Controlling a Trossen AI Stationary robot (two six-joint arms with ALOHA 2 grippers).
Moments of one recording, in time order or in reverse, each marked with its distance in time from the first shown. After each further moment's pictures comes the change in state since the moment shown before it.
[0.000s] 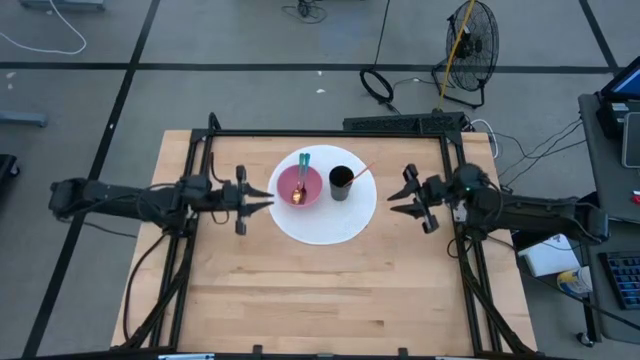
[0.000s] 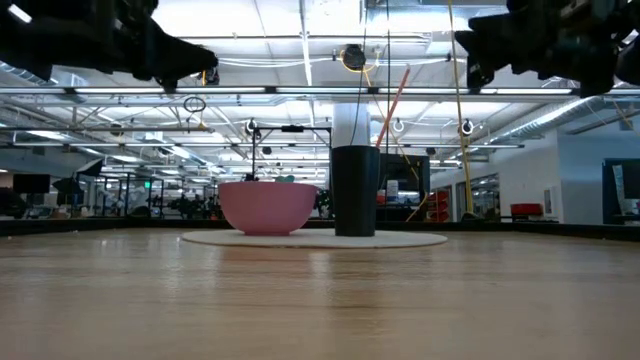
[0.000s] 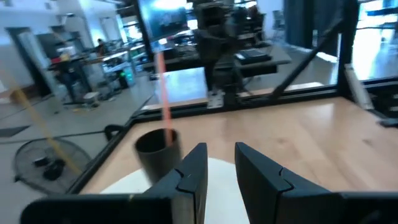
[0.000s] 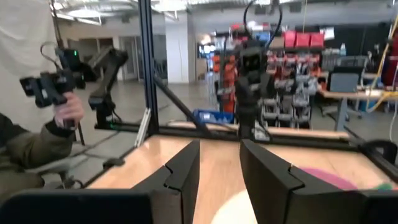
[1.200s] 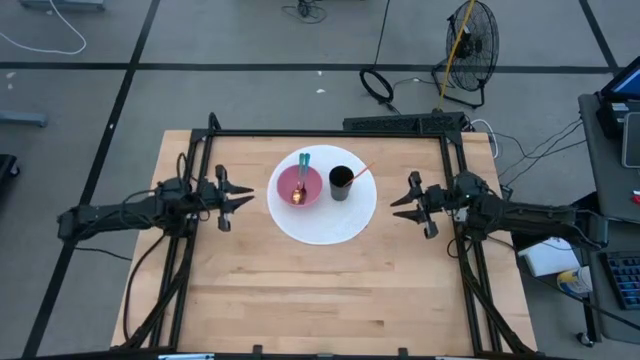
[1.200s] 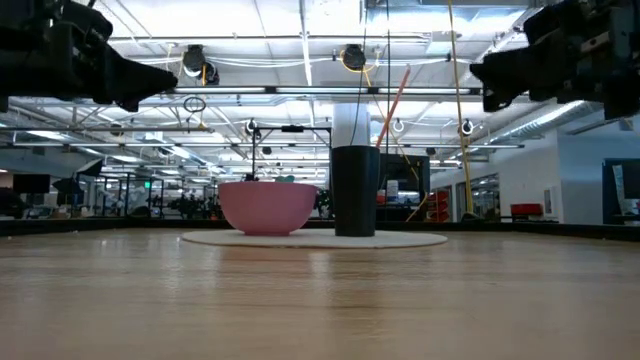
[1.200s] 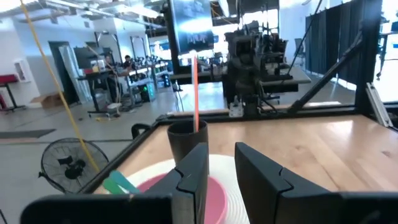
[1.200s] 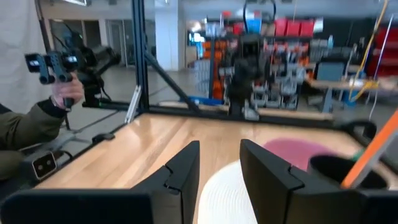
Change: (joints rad) left arm 0.149 -0.496 -0.217 -0.178 0.060 -0.053; right arm 0.001 -0.118 -0.130 -0.093 0.046 -0.084
